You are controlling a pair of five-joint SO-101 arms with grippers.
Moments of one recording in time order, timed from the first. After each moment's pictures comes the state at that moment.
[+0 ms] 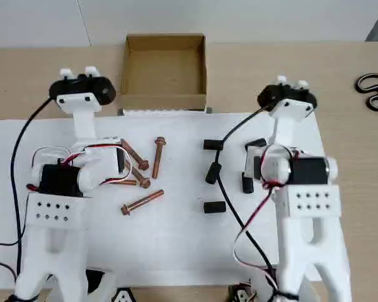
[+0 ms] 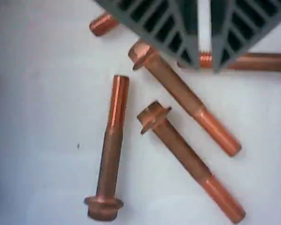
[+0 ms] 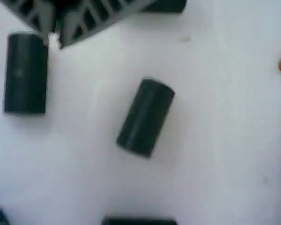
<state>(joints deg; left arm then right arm) 2.5 -36.7 29.1 77.3 14.1 -4.9 -33.9 27.9 78.9 -8.0</state>
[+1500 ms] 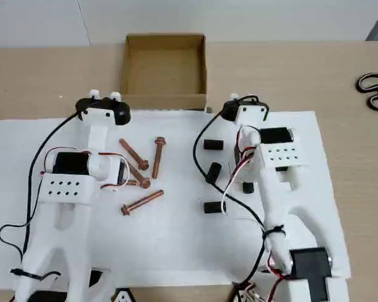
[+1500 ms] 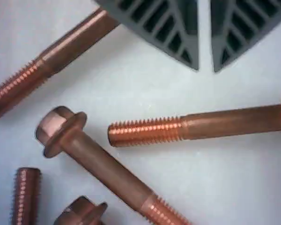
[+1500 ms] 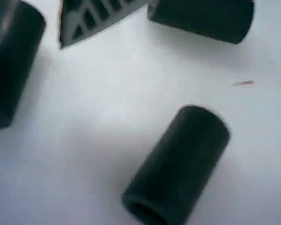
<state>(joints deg) -0.8 -27.2 36.9 75.9 0.7 -8.4 -7.6 25.5 73.3 2.2</state>
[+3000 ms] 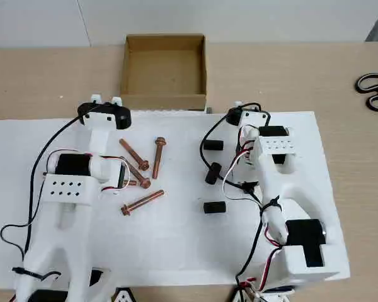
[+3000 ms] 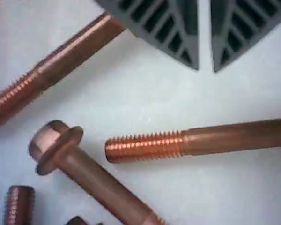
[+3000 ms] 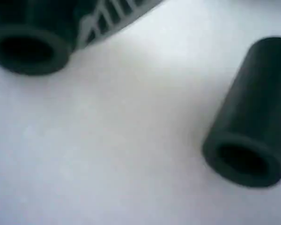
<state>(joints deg) -0.8 -27.0 38.8 75.9 0.7 -5.7 6.2 23.4 67.7 1.5</state>
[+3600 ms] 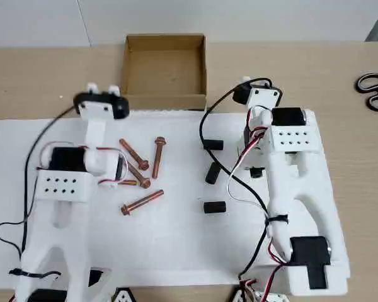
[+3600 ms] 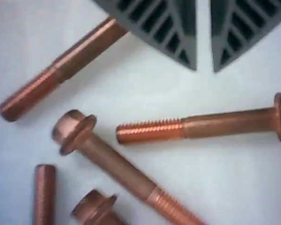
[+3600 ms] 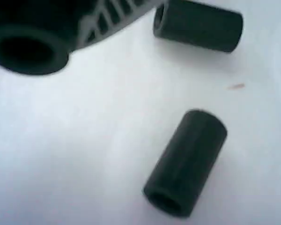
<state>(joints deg) 0.0 -26.2 26.8 83.0 0.7 -5.5 -4.6 10.4 85.4 2.6</state>
